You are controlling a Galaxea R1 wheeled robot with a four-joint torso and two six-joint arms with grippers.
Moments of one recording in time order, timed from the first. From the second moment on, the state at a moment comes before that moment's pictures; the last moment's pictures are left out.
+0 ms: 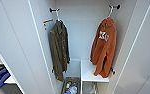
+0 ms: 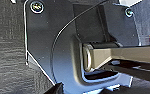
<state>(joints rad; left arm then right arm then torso) 1.51 2.95 -2.59 0.11 -0.05 -0.02 -1.54 2.97 -2.61 -0.05 0.02 0.03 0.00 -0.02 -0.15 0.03</state>
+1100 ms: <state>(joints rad) 1.51 2.95 -2.59 0.11 -0.05 -0.02 -1.54 2.99 -2.61 -0.05 0.02 0.04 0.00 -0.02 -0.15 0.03</state>
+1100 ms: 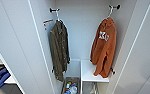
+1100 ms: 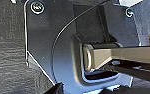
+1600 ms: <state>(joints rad) 1.53 2.95 -2.59 0.11 -0.05 -0.02 -1.55 2.99 -2.61 -0.05 0.02 0.04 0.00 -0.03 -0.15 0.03</state>
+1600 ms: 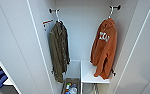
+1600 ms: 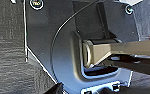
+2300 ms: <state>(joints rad) 1.52 2.95 -2.59 0.11 -0.06 -0.02 -1.54 2.99 -2.61 -0.05 0.02 0.04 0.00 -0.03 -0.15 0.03</state>
